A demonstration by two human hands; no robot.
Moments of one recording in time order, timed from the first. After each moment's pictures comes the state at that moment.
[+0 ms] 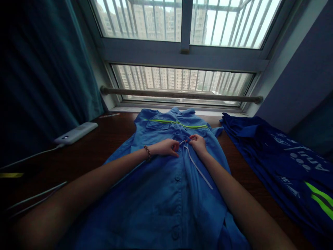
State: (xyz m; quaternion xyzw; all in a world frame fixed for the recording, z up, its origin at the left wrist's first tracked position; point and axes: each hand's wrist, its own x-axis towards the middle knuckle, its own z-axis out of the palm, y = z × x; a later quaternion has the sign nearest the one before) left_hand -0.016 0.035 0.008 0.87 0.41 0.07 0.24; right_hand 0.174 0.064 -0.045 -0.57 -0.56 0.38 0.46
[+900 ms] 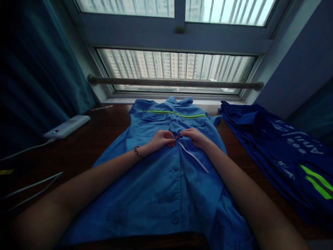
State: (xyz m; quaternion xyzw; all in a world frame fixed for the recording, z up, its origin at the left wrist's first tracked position) left_hand -0.017 0.018 -0.030 0.66 0.41 0.35 0.52; right_hand 0.172 0.040 -0.021 -0.45 -0.49 0.67 0.32
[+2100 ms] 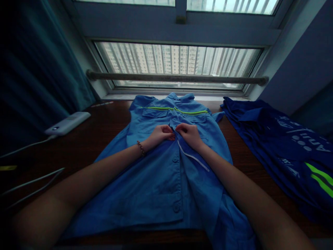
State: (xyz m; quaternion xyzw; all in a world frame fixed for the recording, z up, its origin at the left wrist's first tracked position) left_hand -0.018 0.015 -0.016 0.57 0.43 0.41 0.57; right_hand 0.148 0.021 -0.022 -0.41 -0.74 0.28 0.45
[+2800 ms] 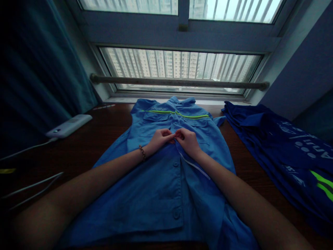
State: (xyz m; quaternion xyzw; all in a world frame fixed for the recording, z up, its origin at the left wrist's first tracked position) left_hand -0.020 0.017 -0.022 0.59 0.43 0.44 0.52; right_hand 0.136 0.010 -0.016 -0.43 -0.77 0.19 0.42
